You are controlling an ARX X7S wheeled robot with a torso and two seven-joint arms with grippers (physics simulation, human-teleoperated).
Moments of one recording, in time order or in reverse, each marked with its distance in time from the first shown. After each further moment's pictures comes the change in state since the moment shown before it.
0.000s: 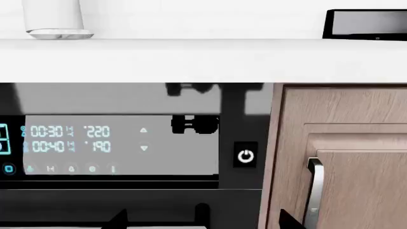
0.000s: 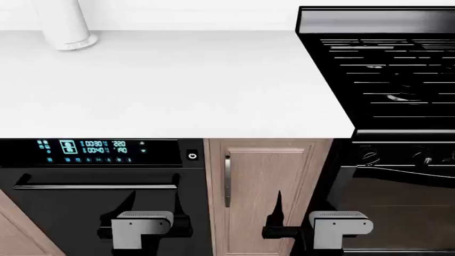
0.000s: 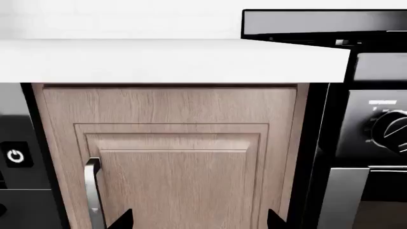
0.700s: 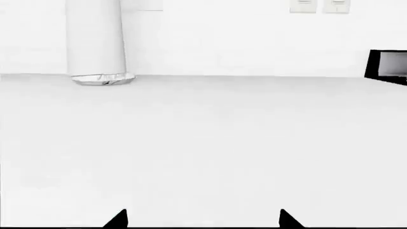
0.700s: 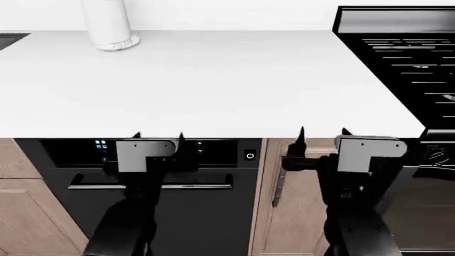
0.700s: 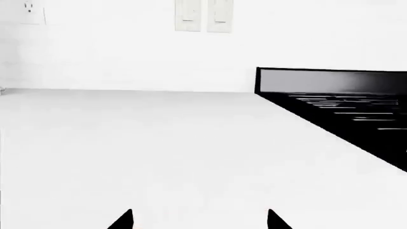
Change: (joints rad) left arm -0.387 -0.045 0.083 0.090 -0.093 -0.431 -0.090; right arm 0.359 0.134 -0.019 -0.215 0.106 0.482 0.115
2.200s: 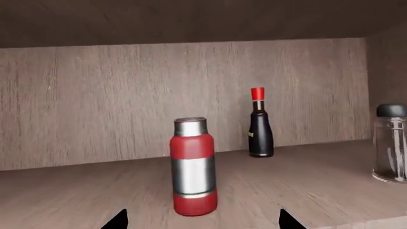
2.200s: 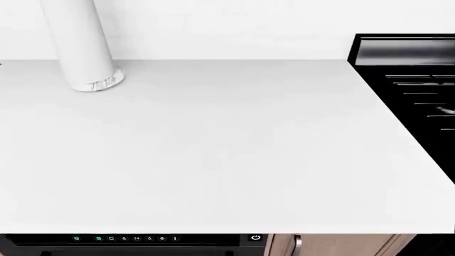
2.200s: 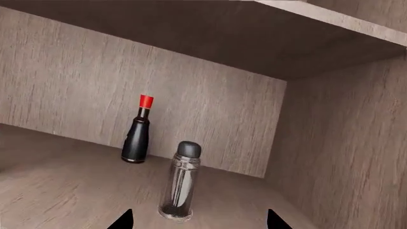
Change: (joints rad) left arm -1.880 0.043 1.138 -1.381 -1.216 -0.015 -0.056; right arm 1.995 -0.088 -0.062 1.450 -0.385 0.280 -0.369
